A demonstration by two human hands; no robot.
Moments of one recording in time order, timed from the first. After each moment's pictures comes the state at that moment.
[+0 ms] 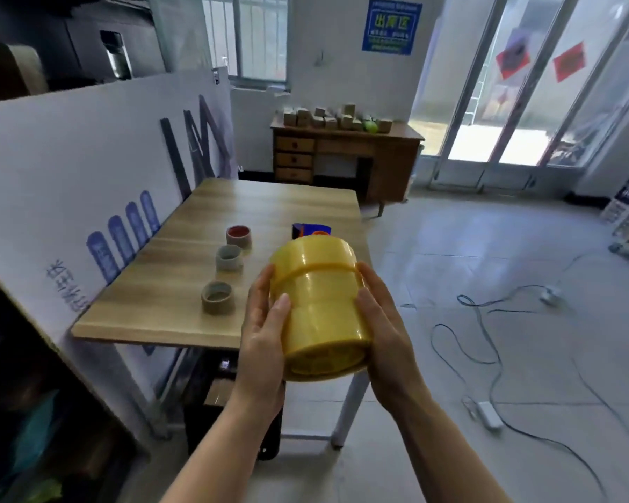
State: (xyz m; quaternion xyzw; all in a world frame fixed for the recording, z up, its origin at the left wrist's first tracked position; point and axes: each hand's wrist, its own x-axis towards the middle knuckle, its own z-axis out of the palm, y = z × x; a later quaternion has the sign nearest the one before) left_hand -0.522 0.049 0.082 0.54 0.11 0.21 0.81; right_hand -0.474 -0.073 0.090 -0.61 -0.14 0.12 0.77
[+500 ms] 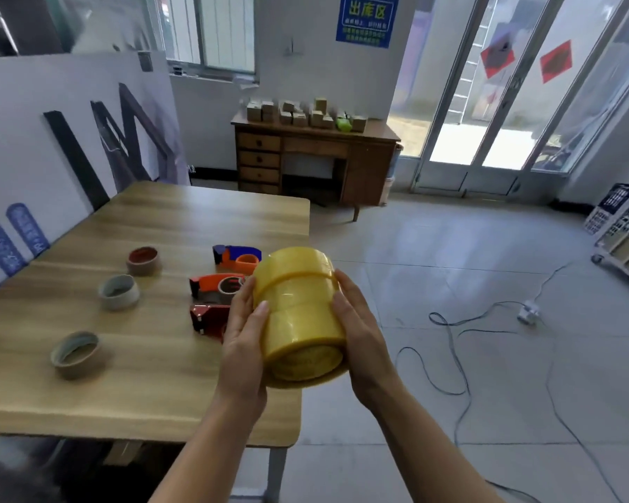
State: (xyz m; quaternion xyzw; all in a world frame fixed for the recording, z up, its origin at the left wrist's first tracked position) left_hand -0.261 -0.074 0.057 0.49 0.18 0.20 0.83; right_hand -0.208 -0.194 0.070 -0.67 -0.13 0.15 0.71
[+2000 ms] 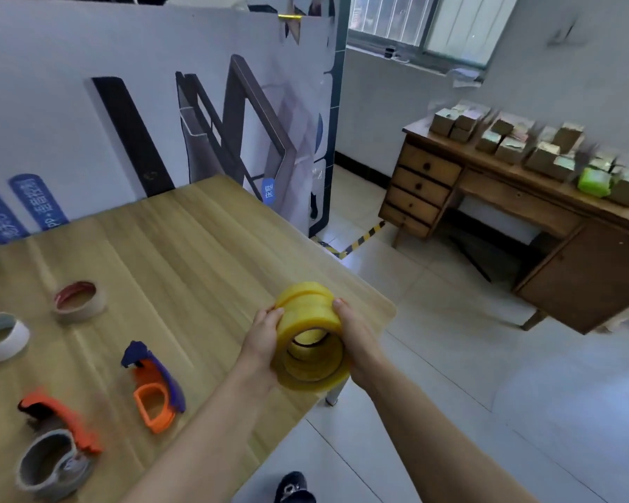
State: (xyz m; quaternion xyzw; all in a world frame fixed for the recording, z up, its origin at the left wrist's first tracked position) left_hand 0.378 0.098 -0.052 0.30 0.50 0.32 0.75; right_hand 0.499 0.040 -0.034 -0.69 -0.18 0.50 0.49
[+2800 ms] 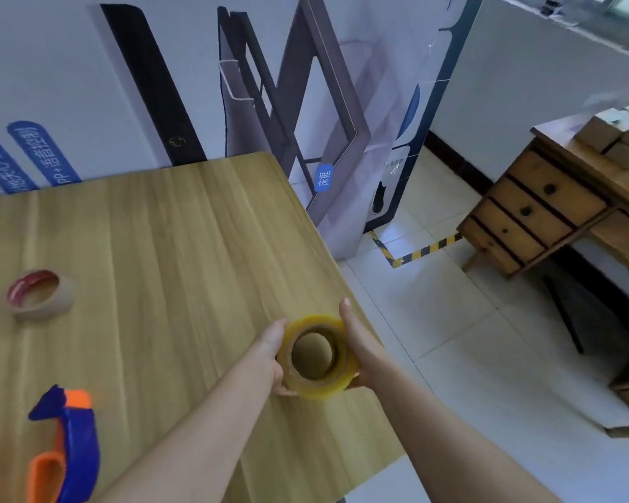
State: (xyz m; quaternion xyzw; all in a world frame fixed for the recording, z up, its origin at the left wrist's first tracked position) left_hand 0.500 0.281 -0.115 0.05 0.67 0.14 0.73; right_hand 0.638 0.257 -0.098 -0.73 -0.15 0.63 0.20
